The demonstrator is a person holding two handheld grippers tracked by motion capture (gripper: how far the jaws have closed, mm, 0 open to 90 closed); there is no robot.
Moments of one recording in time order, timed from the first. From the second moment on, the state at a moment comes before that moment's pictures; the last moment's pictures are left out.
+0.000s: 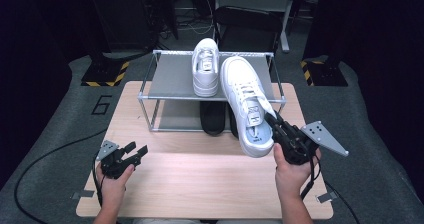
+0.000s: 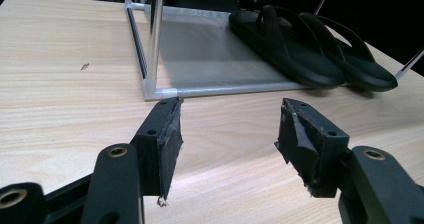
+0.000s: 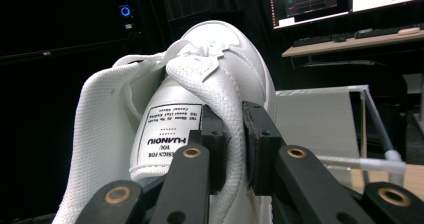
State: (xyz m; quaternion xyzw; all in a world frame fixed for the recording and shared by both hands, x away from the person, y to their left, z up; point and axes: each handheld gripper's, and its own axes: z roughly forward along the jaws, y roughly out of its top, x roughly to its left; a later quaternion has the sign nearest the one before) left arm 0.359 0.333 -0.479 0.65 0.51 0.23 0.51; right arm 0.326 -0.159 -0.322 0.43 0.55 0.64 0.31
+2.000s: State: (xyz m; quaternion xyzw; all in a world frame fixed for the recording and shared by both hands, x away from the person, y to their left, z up) left arm 0.358 0.347 -0.478 0.63 0.52 0.23 0.53; right arm 0.492 -0.138 -0.281 0.52 0.53 0.59 0.33
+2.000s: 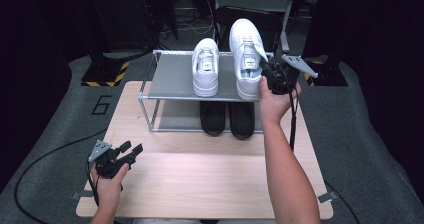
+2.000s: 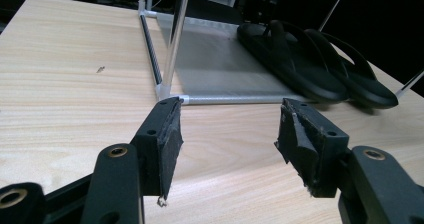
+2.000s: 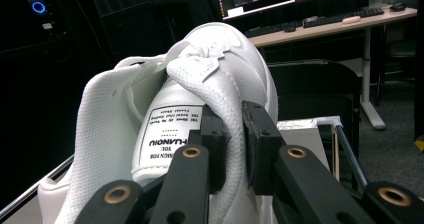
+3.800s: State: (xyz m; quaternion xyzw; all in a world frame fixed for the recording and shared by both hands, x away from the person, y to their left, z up) left arm 0.358 0.354 -0.481 0.63 0.53 0.23 0.53; right arm 0.549 -0.110 -0.311 0.57 0.54 0.54 0.30
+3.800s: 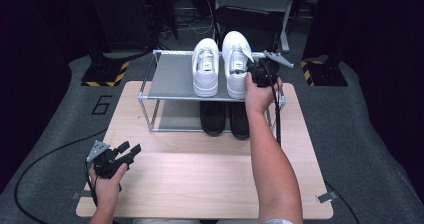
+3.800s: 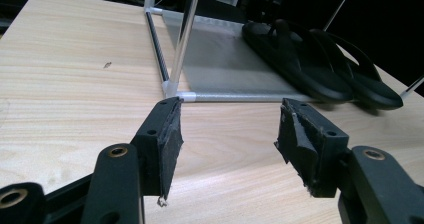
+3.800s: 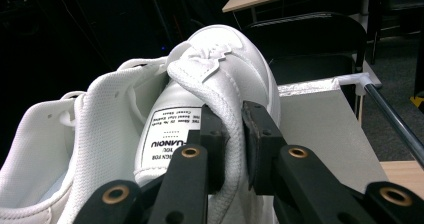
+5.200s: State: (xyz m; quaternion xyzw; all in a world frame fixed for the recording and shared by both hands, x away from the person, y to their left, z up) left arm 0.359 0.364 -0.482 0.61 0.54 0.24 0.52; right arm 0.558 -0.119 -0.311 0.57 0.55 0.53 0.31
